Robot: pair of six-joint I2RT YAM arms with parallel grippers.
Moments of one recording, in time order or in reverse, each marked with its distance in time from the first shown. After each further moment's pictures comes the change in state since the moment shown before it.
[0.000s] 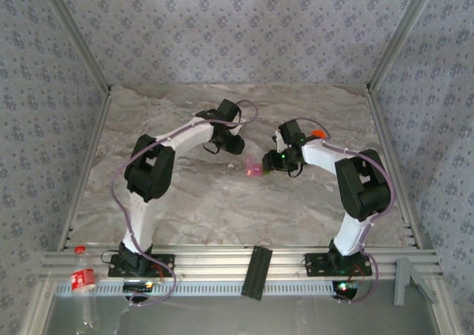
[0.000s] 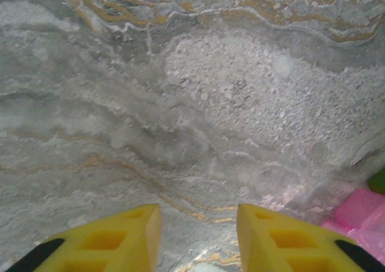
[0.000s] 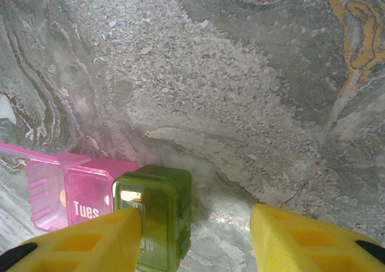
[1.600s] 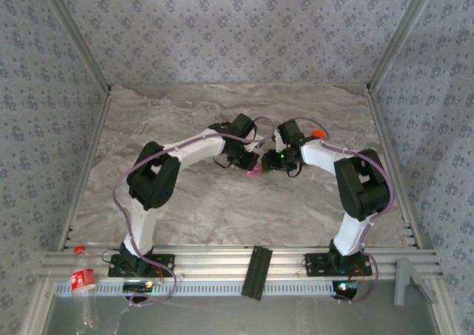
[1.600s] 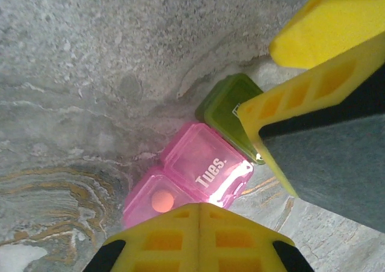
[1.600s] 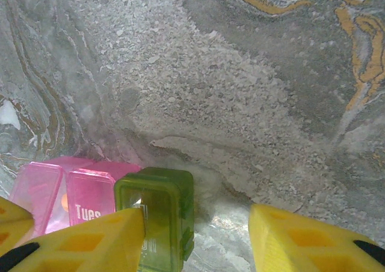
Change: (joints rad) left arm -0.142 -0.059 -0.101 0.011 0.139 -0.020; right arm 0.008 0.006 -0.001 0.024 0.007 0.001
